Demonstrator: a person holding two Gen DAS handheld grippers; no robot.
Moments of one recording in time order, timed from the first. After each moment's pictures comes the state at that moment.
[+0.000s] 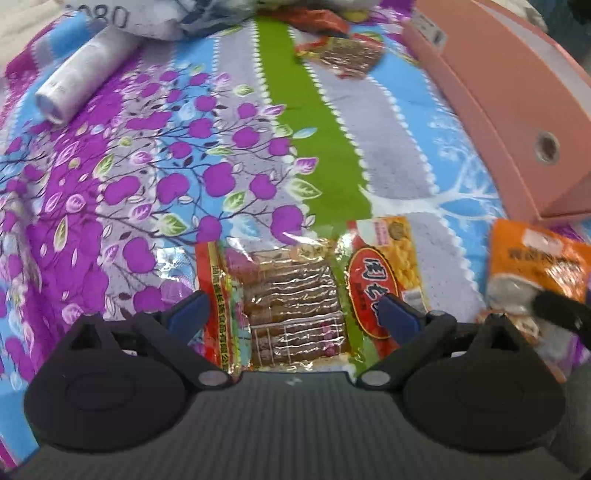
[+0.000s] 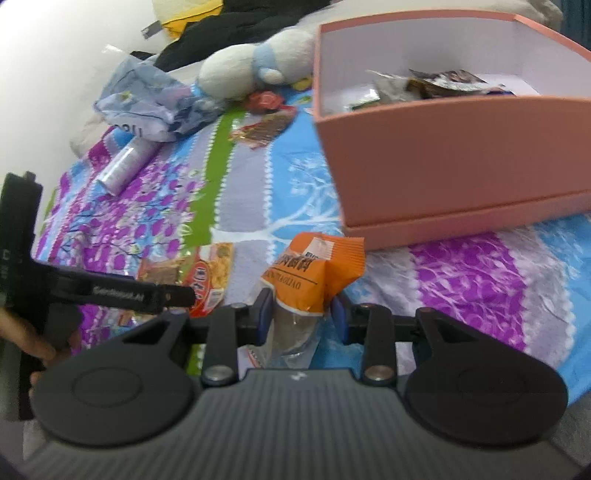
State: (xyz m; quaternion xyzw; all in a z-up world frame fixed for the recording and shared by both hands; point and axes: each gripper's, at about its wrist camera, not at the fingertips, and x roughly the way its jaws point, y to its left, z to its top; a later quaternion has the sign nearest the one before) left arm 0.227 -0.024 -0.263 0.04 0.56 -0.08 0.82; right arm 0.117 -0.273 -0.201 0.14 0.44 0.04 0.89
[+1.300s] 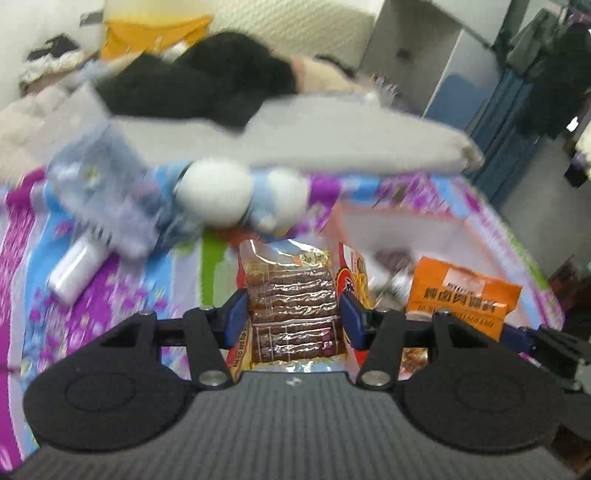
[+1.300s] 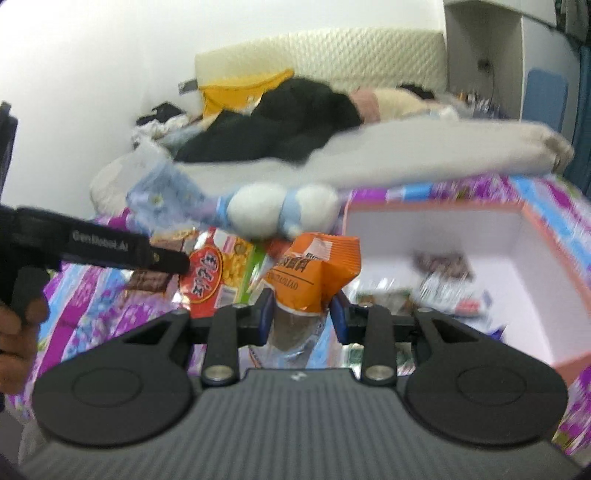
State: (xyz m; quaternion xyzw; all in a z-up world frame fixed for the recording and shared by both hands) left arm 0.271 -0.073 -0.027 -0.05 0.40 -0.15 0.90; right arm 0.165 -0.281 -0.035 0.03 0.29 0.05 0.95
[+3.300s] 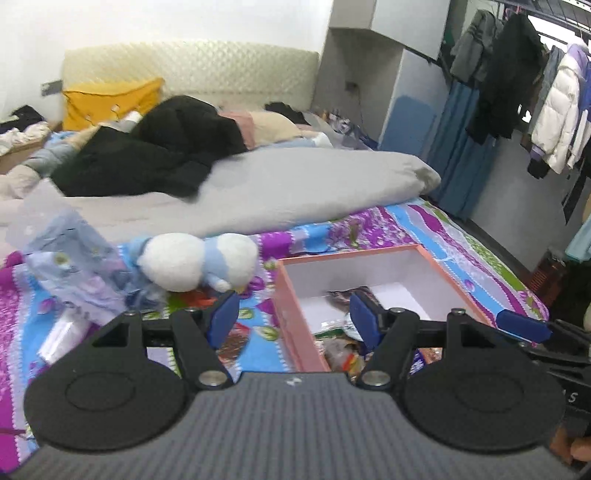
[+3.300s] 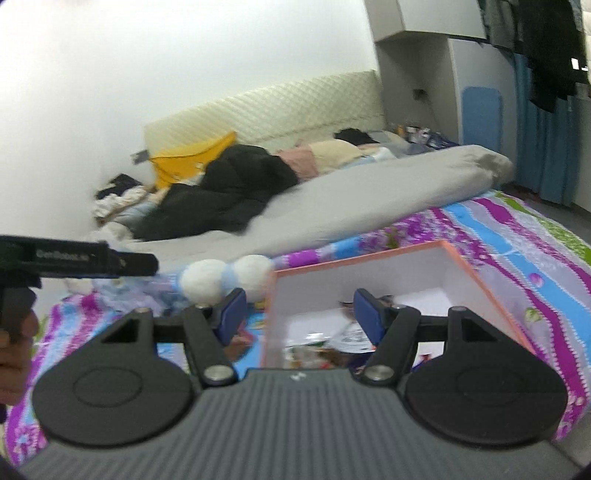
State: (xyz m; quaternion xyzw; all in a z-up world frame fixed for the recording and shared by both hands) left arm 0.235 -0.107 0.027 0.00 0.32 -0.20 0.93; right arm 0.120 -0.341 -0.006 0.10 0.22 -0.01 0.97
